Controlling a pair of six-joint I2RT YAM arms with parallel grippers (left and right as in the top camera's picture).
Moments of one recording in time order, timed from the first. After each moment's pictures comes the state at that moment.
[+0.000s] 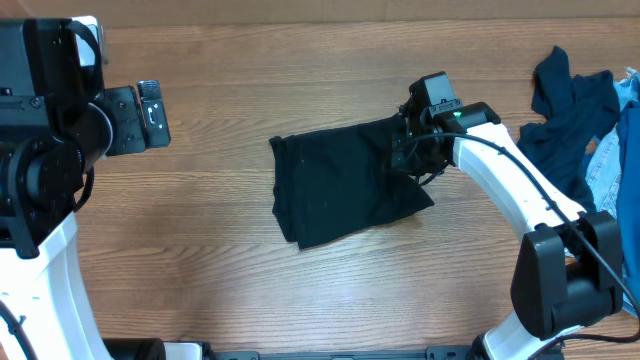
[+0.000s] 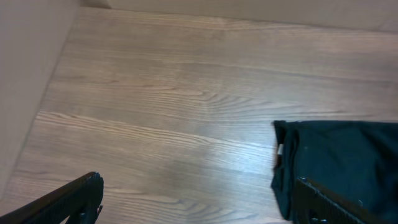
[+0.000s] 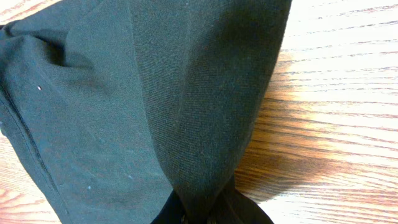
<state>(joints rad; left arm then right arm) -0.03 1.55 2.39 -1.68 -0.17 -0.13 0.28 1.80 1.34 -0.86 -0.24 0.35</state>
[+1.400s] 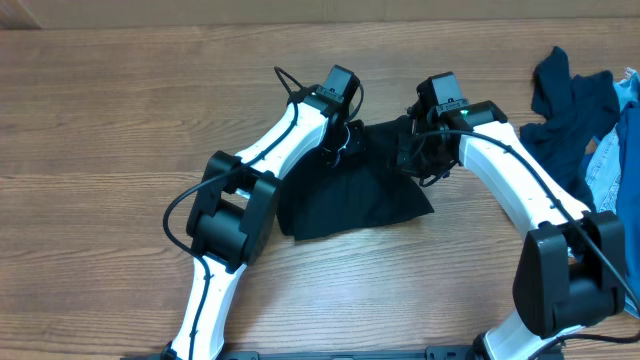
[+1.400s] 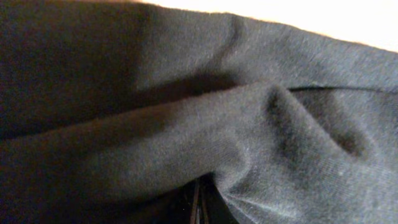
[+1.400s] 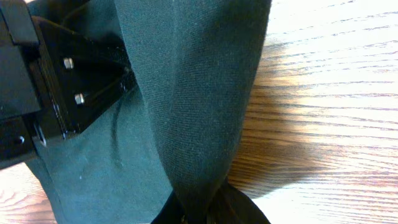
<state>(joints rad) -0.50 2.34 1.83 -0.79 0.36 -0.68 0.24 1.80 1.34 -0.89 -0.26 0.38</state>
